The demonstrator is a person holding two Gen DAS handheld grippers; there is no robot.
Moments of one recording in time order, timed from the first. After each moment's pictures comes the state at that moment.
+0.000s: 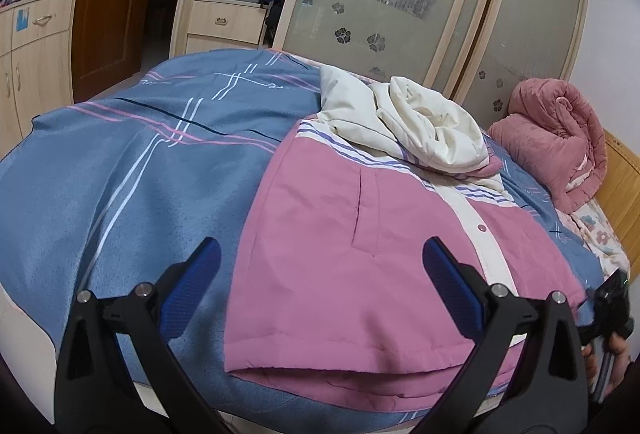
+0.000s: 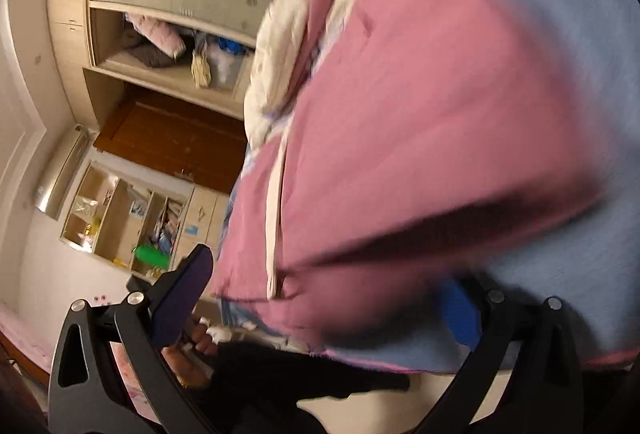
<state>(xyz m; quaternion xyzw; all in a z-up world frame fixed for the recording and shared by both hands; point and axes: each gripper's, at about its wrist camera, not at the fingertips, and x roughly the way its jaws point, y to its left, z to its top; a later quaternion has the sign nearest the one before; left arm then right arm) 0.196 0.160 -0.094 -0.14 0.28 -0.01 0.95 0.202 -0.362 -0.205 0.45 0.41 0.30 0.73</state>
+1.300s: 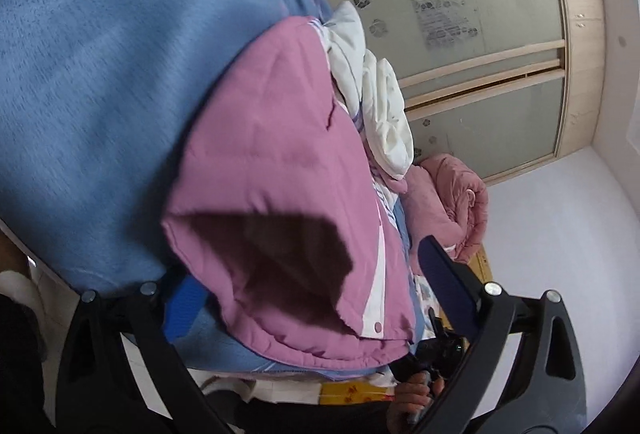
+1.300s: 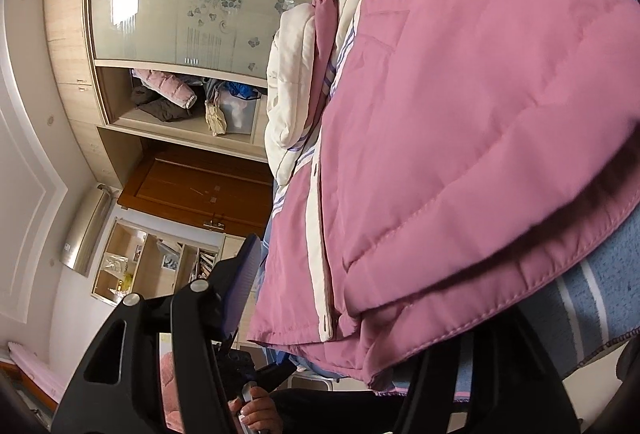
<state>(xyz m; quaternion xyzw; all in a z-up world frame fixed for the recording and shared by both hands) 0.189 0.182 -0.191 -0.51 0.31 -0.15 0.79 0.217 -0.331 -0.194 0.54 0.33 0.27 0.73</state>
